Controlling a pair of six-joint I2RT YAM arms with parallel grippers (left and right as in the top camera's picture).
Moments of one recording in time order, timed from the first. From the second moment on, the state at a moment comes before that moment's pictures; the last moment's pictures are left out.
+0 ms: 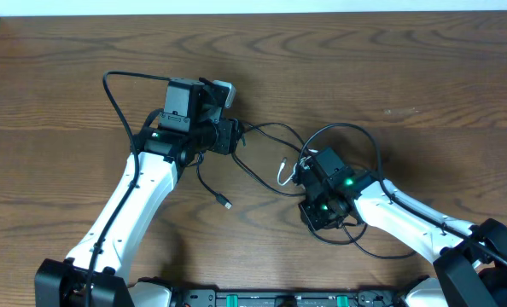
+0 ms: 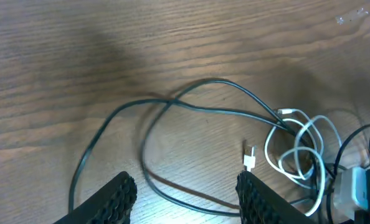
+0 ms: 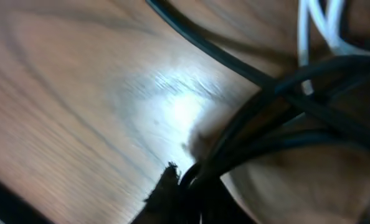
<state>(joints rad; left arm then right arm) -0.25 1.45 1.04 -0.52 0.31 -0.04 0.62 1.56 0.75 -0.55 -0.34 0.18</state>
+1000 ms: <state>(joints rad) -0.25 1.45 1.04 -0.16 1.13 -0.04 0.19 1.35 0.88 0.28 -1.11 0.47</state>
